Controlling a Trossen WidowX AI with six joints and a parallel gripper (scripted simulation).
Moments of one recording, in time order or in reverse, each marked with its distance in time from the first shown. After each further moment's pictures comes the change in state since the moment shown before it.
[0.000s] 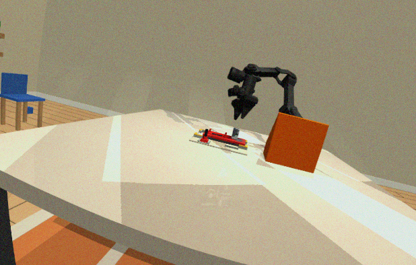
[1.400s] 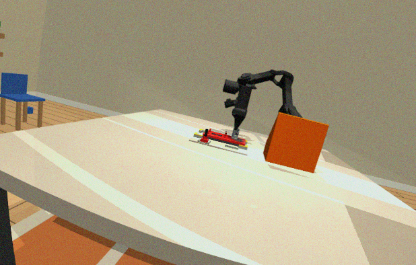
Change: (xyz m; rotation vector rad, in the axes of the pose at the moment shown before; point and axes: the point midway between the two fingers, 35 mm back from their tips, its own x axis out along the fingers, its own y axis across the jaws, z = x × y) arm 0.037 -0.059 -0.020 0.350 0.094 -0.247
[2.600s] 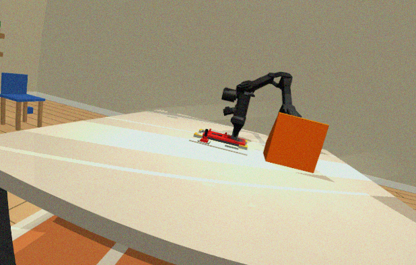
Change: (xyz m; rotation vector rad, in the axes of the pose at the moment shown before) arm 0.037 -0.002 -0.003 0.000 0.003 -0.006
